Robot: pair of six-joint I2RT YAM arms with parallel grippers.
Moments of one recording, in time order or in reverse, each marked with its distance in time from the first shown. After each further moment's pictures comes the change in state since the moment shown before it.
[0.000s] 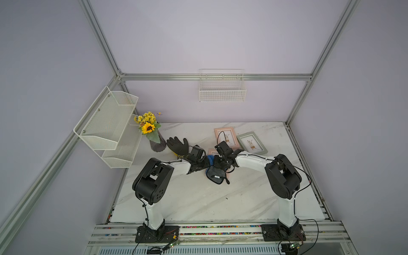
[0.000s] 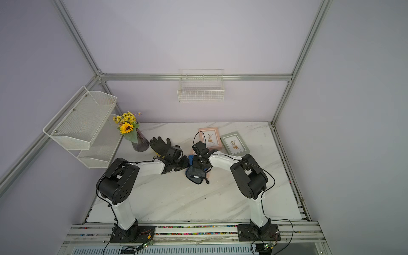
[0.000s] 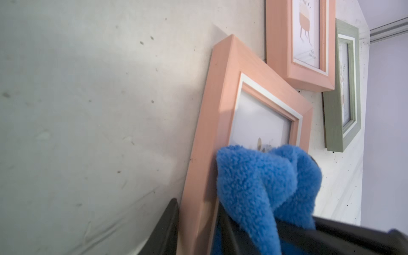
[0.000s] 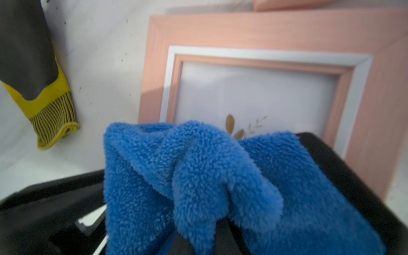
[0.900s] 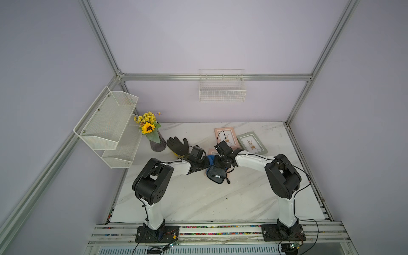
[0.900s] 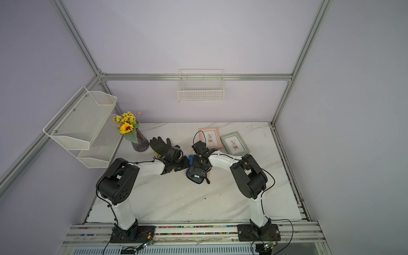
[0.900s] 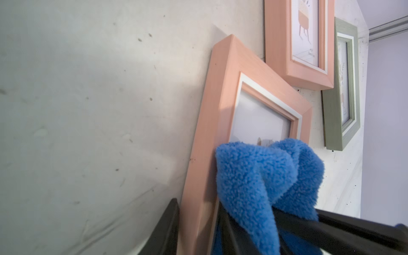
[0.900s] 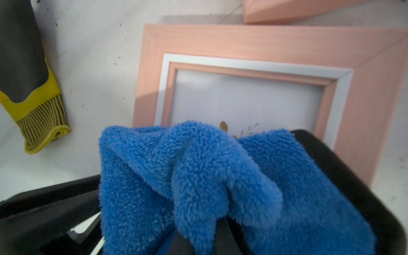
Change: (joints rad) left arm -0.002 -0.003 -0.006 0.006 -0.002 0.000; right arm -0.017 0.005 0.017 -0.035 0.055 -0.027
